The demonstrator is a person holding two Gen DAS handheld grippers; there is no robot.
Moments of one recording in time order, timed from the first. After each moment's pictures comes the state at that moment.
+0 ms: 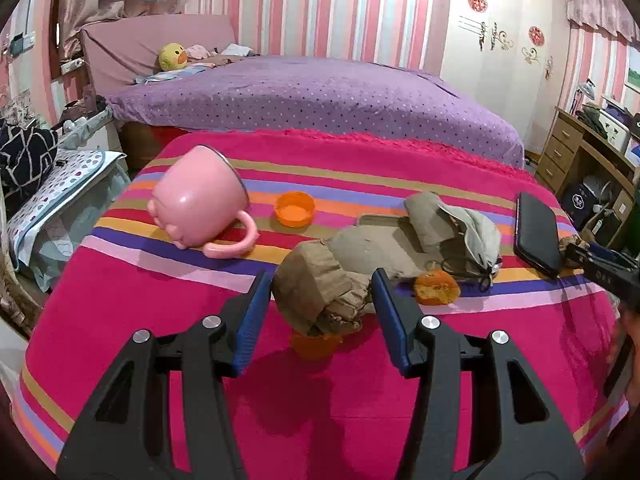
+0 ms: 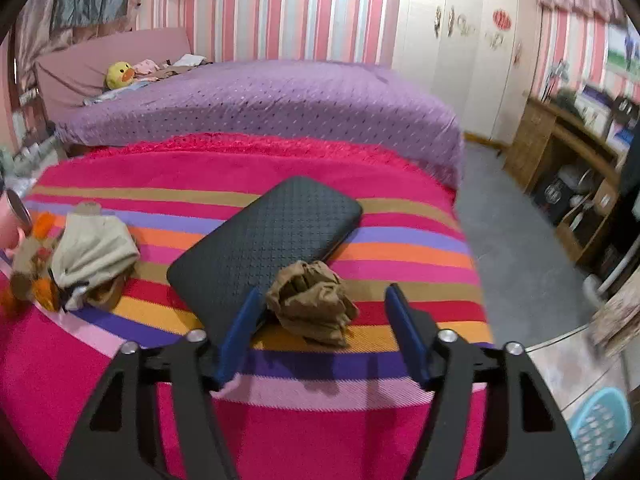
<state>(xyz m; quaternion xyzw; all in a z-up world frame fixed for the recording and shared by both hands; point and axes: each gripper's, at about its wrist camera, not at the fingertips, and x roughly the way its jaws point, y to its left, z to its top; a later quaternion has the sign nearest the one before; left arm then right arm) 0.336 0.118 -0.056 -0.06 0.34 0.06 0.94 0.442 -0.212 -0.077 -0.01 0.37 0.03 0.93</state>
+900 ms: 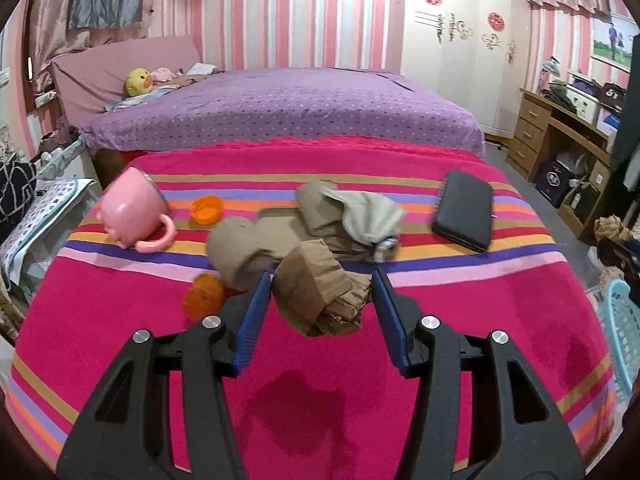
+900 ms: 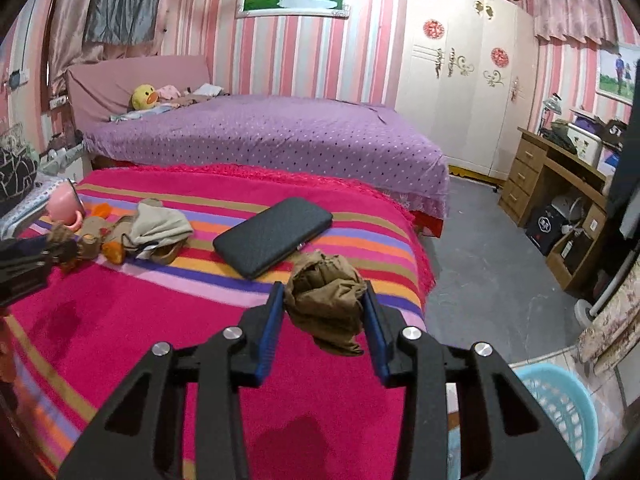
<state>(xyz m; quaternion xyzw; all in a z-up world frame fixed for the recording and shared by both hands) 0.304 0.023 -0.044 -0.02 0.33 0.01 0.95 0.293 -0.243 -0.016 -0.05 0.28 0.03 0.96</state>
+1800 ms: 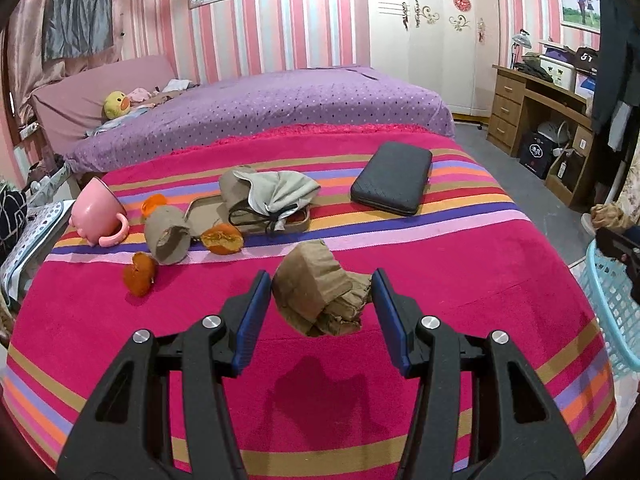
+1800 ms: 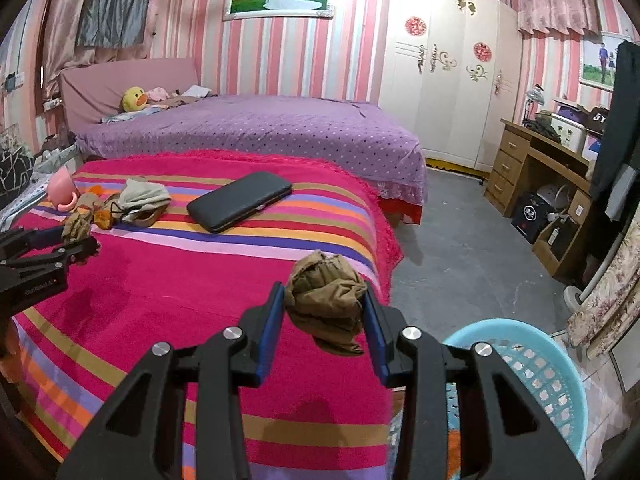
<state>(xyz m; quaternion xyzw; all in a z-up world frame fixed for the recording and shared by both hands) 0.275 -0.061 -0.058 0.03 0.32 -0.01 0.95 0.251 -0.304 -0.036 -0.04 0.28 0.01 0.96</state>
